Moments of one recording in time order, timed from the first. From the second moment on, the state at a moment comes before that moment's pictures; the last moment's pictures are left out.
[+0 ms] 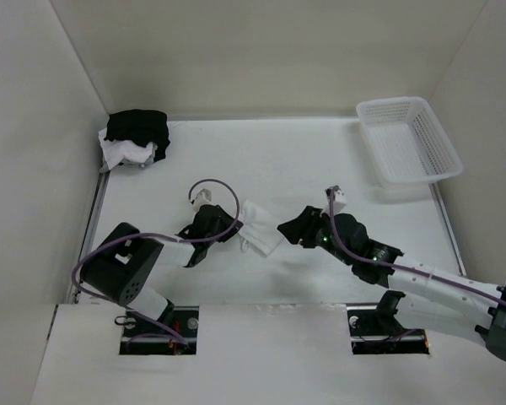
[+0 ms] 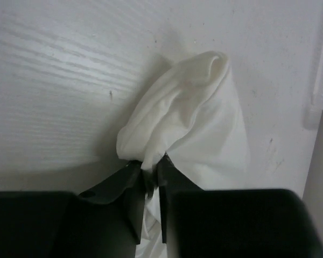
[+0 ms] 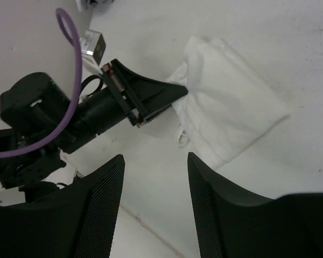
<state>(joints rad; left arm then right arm) -0.56 1.48 0.35 0.55 -0.09 -1.06 0.93 0.96 0.54 0.09 0.21 0.88</state>
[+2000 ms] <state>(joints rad) -0.48 1.15 0.73 0.10 -0.32 -0.90 0.94 0.79 0.47 -0.08 0.27 0.86</state>
